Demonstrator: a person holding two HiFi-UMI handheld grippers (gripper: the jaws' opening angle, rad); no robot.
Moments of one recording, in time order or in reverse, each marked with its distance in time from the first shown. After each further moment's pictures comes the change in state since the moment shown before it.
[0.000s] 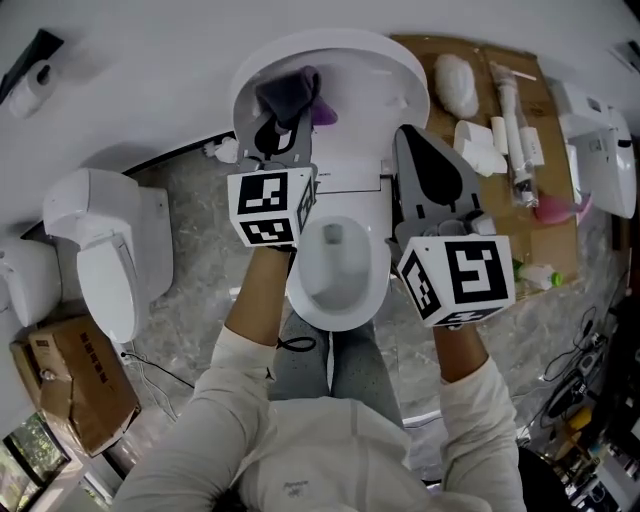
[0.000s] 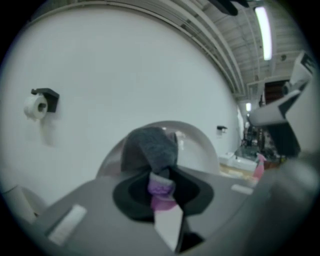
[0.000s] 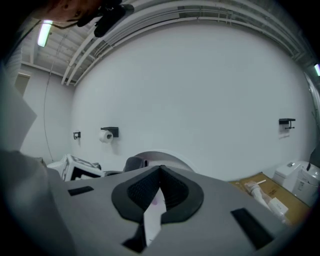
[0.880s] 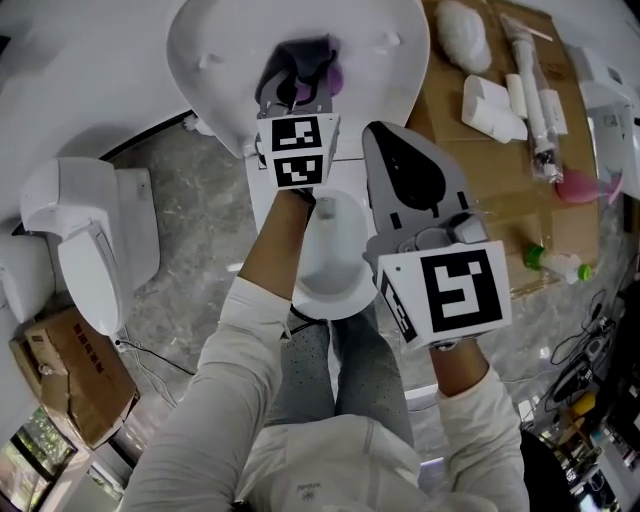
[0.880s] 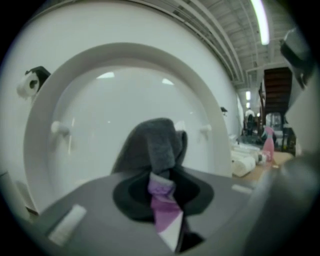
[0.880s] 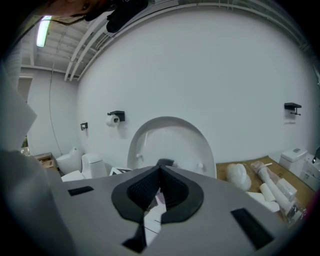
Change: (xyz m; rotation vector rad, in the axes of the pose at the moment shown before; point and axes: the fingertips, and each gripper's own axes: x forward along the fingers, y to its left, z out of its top) left arm 0.089 -0.048 -0.123 0.059 0.070 0.001; right arm -0.004 0.008 -0.099 -0.003 0.123 0.076
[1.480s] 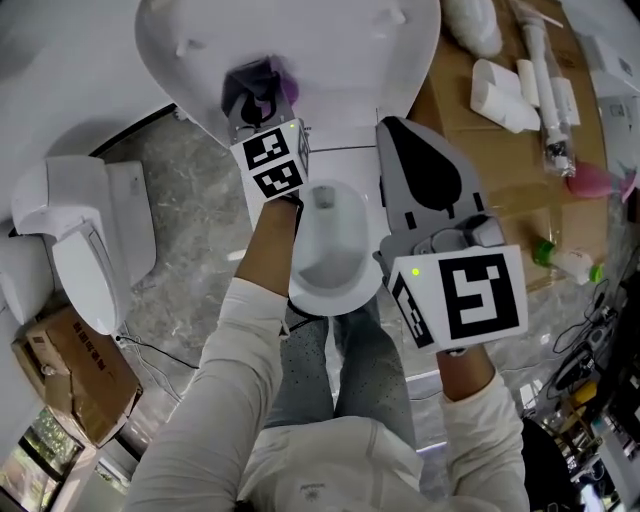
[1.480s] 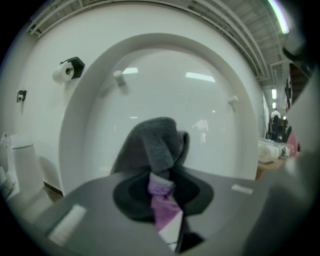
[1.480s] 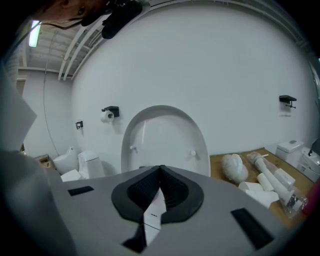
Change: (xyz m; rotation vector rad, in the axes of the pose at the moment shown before) left arm -0.013 0.063 -0.092 -0.125 0.049 0.255; right arm 0.009 -0.018 -0.031 0.043 0.043 -0.034
